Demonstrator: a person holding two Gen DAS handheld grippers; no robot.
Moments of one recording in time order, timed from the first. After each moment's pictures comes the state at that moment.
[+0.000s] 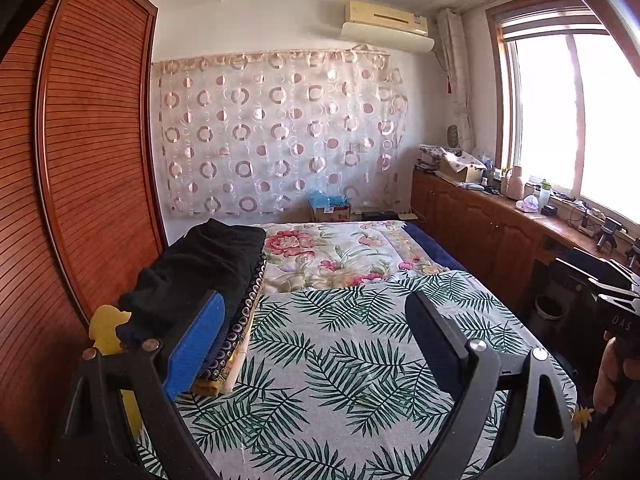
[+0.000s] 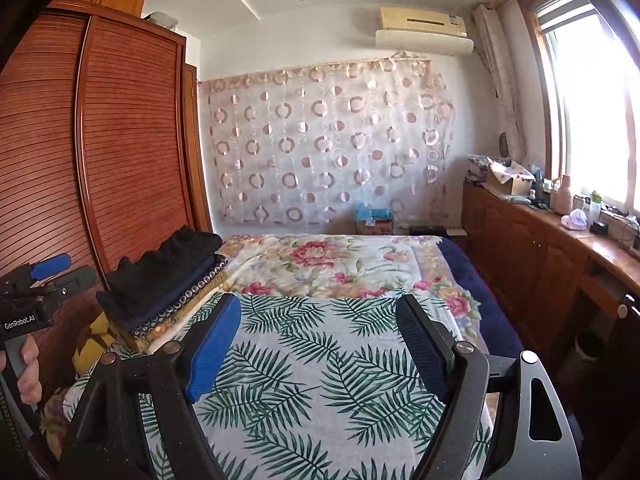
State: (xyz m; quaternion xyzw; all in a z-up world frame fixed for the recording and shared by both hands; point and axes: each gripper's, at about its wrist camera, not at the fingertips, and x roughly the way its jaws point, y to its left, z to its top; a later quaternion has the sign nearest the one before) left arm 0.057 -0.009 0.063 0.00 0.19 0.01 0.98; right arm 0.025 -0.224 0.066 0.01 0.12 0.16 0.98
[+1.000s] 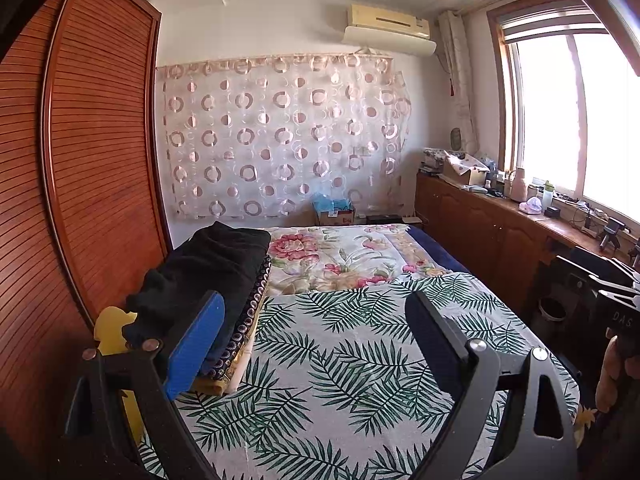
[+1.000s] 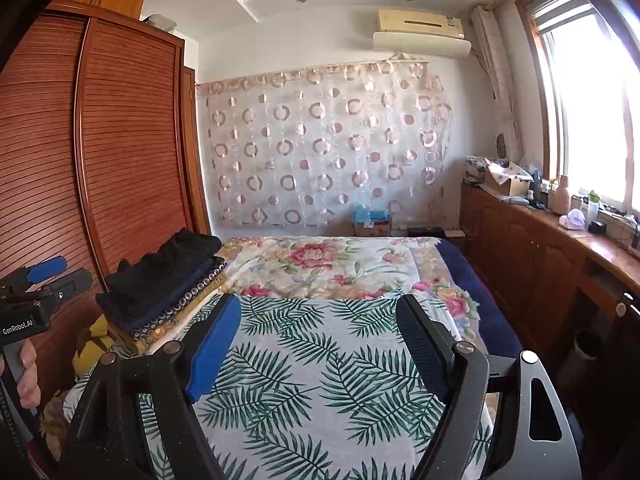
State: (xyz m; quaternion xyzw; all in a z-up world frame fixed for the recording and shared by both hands) left arm 0.056 -0.005 0.063 0.00 0.18 0.01 0.98; right arm 0.032 -0.236 0.066 0.00 0.12 0.16 0.98
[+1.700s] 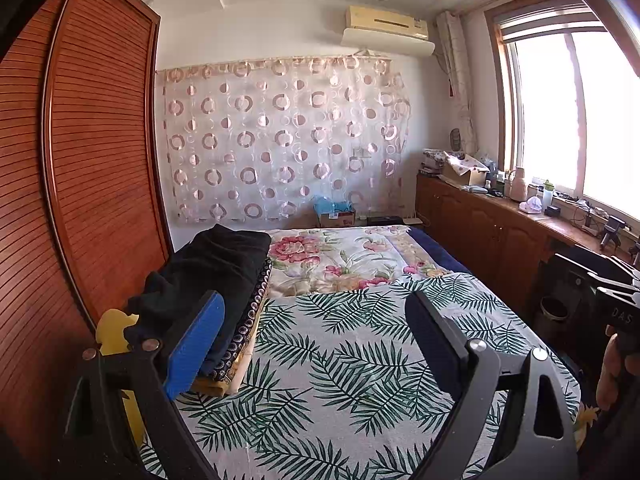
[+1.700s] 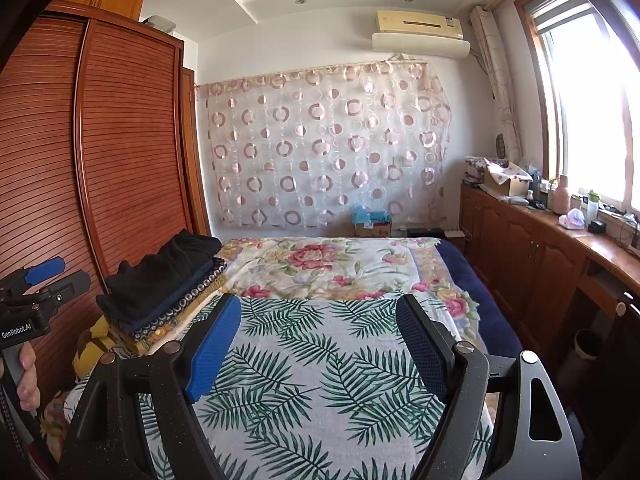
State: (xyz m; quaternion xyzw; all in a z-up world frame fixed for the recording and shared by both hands) left arm 0.055 -0.002 0.062 0.00 0.18 0.01 0.98; right arm 0.033 -0.236 0.065 0.00 0.12 0.16 0.98
